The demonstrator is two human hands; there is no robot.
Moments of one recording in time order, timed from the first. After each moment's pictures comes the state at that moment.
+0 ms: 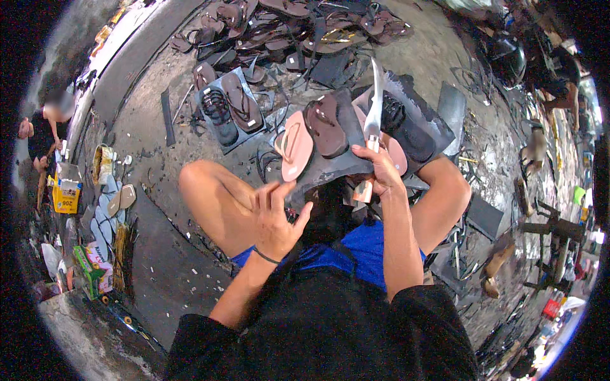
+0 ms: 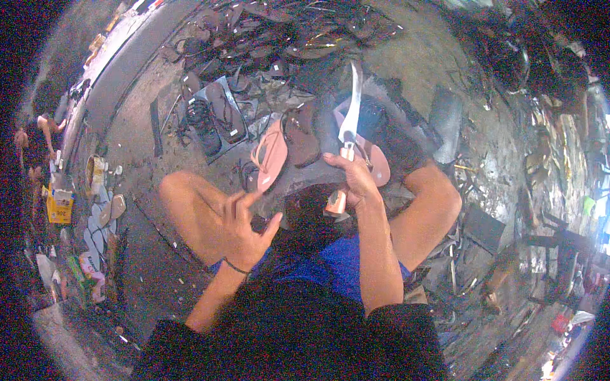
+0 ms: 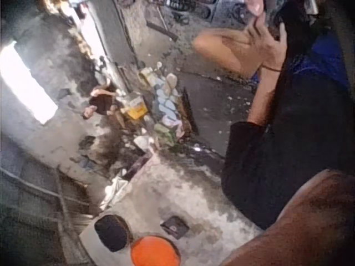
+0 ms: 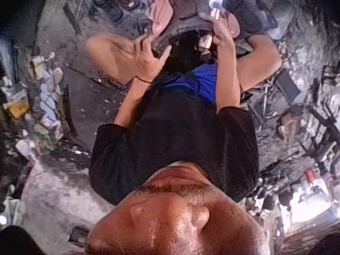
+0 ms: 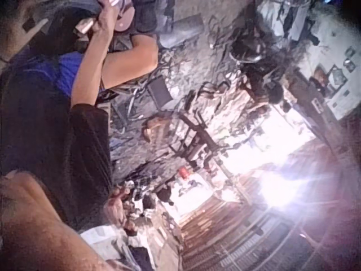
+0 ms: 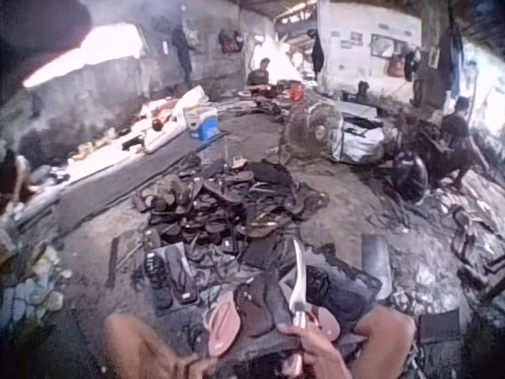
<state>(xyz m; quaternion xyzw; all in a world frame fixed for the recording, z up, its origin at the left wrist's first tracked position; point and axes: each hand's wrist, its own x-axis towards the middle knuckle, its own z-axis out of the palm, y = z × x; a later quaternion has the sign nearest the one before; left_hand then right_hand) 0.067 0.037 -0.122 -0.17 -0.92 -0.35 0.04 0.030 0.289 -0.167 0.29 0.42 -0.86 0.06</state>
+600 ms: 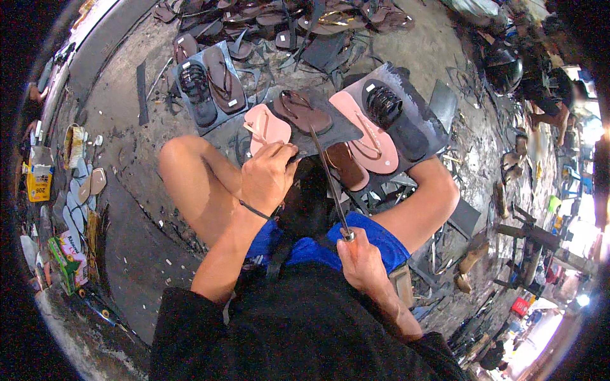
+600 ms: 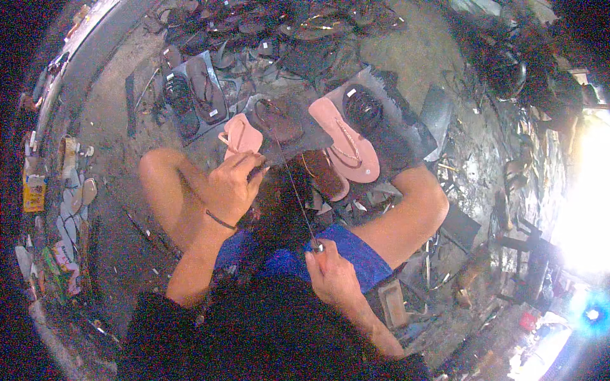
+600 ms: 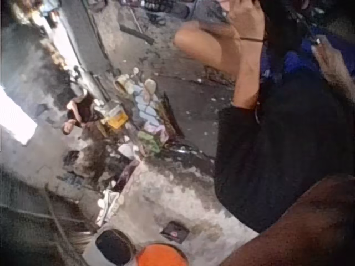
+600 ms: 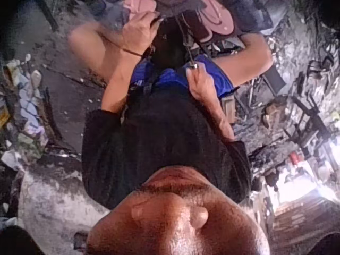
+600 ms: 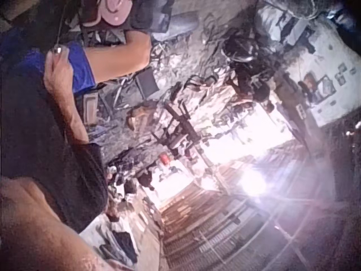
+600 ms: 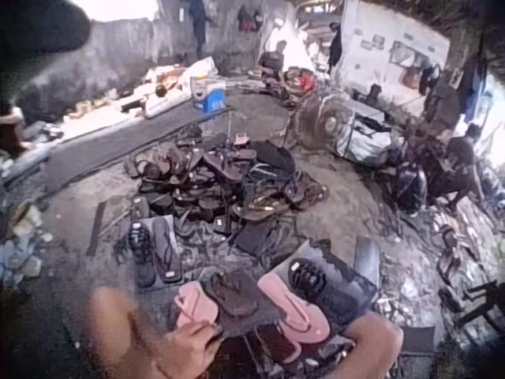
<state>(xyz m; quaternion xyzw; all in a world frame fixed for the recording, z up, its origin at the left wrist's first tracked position) -0.009 0.057 -0.130 -0.26 -0.91 -0.33 0.02 0.190 0.227 -0.082 0.21 0.86 -0.42 0.20</state>
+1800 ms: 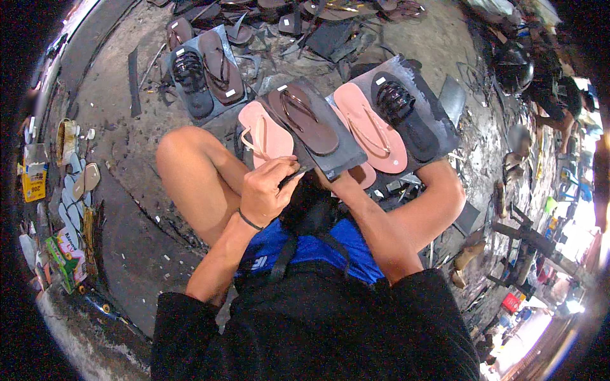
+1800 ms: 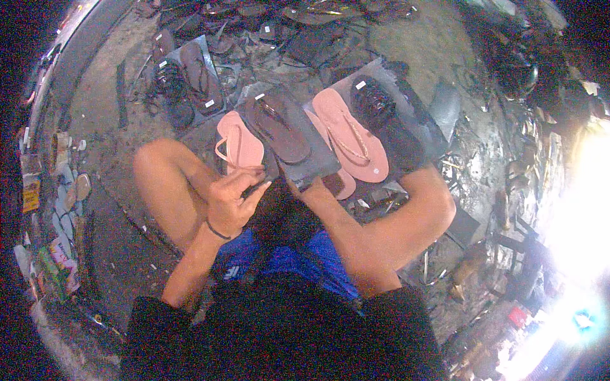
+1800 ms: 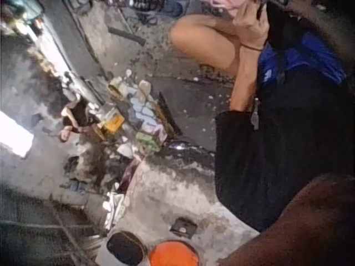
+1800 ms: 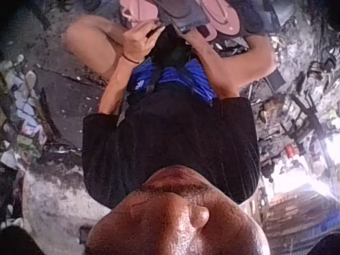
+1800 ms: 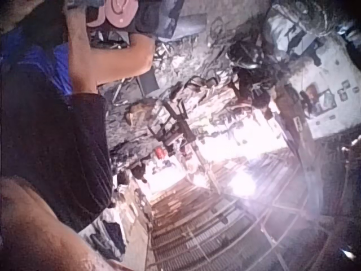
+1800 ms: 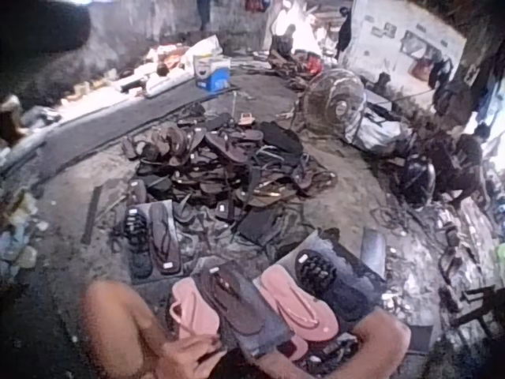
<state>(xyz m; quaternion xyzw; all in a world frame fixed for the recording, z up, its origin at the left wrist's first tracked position) 0.001 0.039 -0.158 -0.25 -0.85 -0.47 -0.01 0.032 0.232 -0.243 0.01 0.89 -0.44 0.13</state>
